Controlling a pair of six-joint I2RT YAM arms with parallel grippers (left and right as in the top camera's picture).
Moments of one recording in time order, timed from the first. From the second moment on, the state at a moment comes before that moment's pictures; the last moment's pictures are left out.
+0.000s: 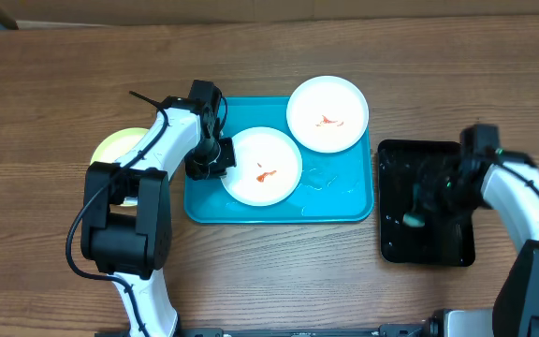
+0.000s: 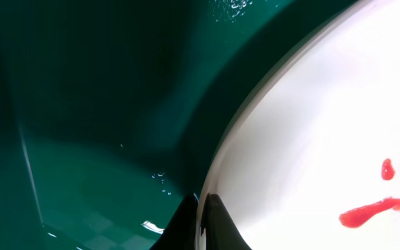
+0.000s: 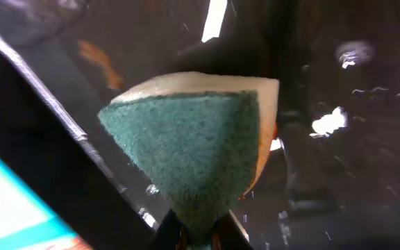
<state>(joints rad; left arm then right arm) -0.18 2.03 1.39 -0.95 0.13 -0.37 -0.16 1.59 0.91 -0.90 -0.24 0.38</state>
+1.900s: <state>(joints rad) -0.36 2.03 1.38 -0.94 0.22 -0.35 0.48 1.59 1.07 -0.56 -0.35 0.40</state>
